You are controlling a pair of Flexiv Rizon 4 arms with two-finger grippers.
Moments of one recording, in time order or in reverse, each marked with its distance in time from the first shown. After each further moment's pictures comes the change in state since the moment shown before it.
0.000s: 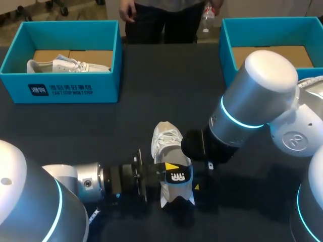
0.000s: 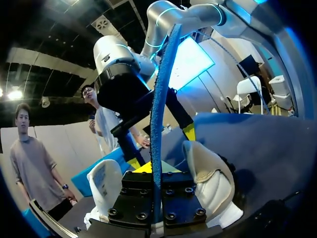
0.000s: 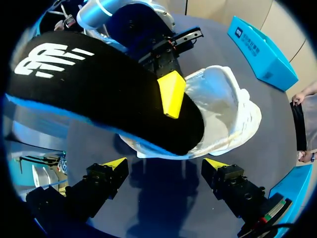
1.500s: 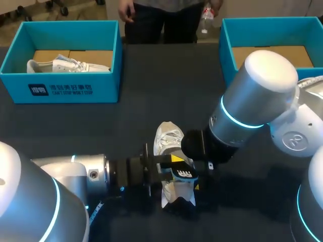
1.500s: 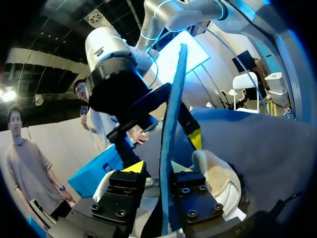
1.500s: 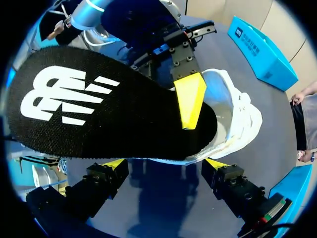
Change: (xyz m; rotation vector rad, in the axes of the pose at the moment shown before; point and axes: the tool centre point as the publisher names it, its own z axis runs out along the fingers) left arm -0.006 -0.010 0.015 -0.063 0.063 0.014; right arm 0.000 0.000 0.000 0.000 0.000 0.000
